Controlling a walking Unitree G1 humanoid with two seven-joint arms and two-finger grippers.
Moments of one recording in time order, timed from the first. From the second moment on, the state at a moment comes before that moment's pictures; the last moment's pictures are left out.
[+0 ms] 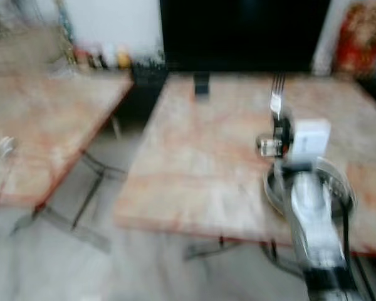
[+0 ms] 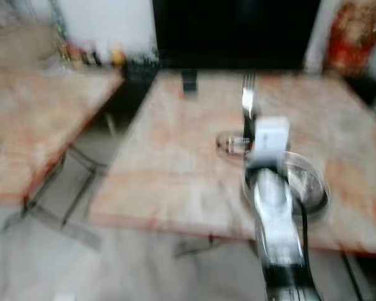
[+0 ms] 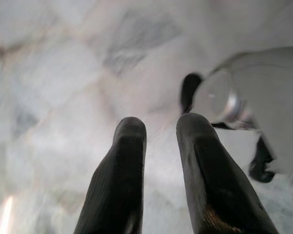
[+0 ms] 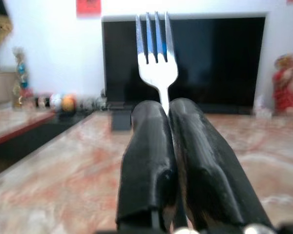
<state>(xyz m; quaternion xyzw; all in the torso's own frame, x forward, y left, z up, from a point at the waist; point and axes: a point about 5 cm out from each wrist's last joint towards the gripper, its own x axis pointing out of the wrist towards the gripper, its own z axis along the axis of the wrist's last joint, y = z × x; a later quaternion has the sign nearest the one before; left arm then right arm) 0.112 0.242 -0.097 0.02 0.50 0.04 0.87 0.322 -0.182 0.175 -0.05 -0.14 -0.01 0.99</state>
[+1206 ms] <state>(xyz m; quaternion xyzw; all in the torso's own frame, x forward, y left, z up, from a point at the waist) 0.131 0.248 -0.090 0.04 0.47 0.04 0.88 0.325 -0.176 0.175 -0.05 -0.14 0.00 0.99</state>
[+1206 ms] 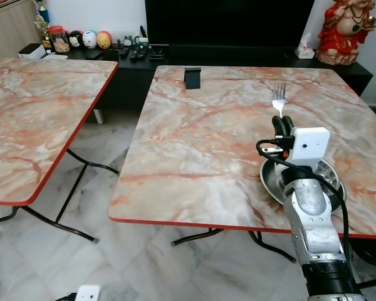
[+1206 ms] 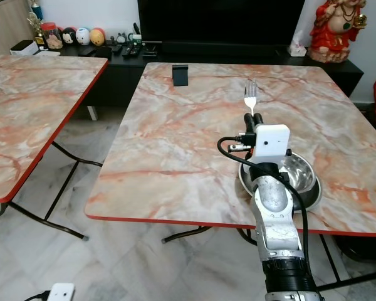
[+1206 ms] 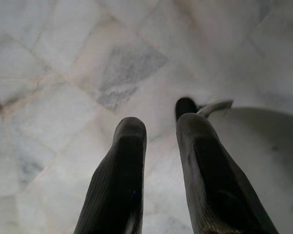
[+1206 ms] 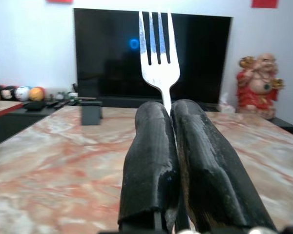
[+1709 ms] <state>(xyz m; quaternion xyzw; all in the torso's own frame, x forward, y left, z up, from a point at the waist) 0.143 0.226 -0.091 0.03 0.46 0.02 0.89 0.324 -0.184 0.169 -0.06 -0.13 -0.02 0.99</state>
